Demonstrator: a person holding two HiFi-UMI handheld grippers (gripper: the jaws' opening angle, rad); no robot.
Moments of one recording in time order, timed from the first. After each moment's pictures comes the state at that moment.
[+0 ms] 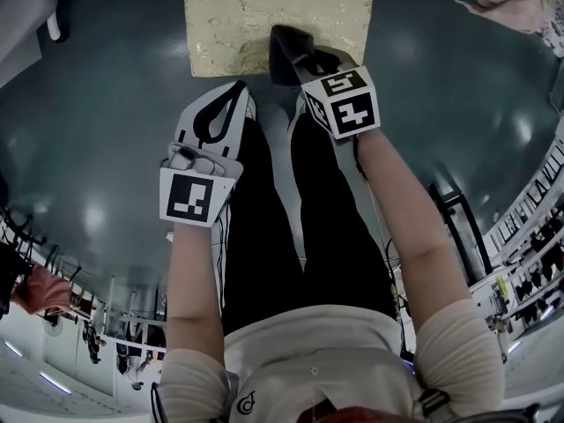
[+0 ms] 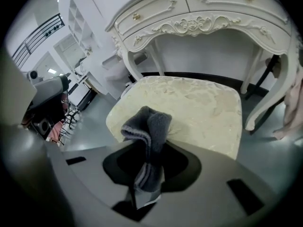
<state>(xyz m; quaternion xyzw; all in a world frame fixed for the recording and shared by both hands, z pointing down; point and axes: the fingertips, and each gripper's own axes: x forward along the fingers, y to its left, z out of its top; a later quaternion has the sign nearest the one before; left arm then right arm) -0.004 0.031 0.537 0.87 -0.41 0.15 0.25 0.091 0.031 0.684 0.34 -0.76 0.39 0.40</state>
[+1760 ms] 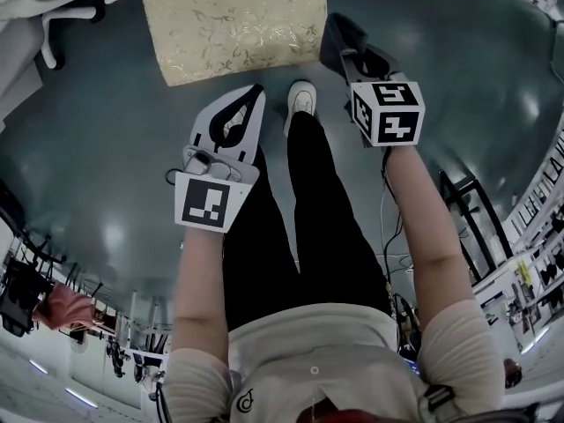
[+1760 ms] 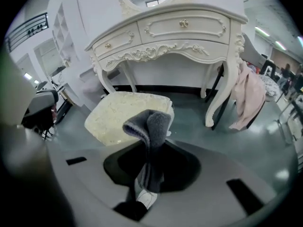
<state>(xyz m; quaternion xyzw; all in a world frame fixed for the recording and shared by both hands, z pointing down) 0.090 0.054 0.511 0.90 -0.36 0.13 0.23 0.253 0.039 0.633 0.50 -0.70 0.35 0.36</state>
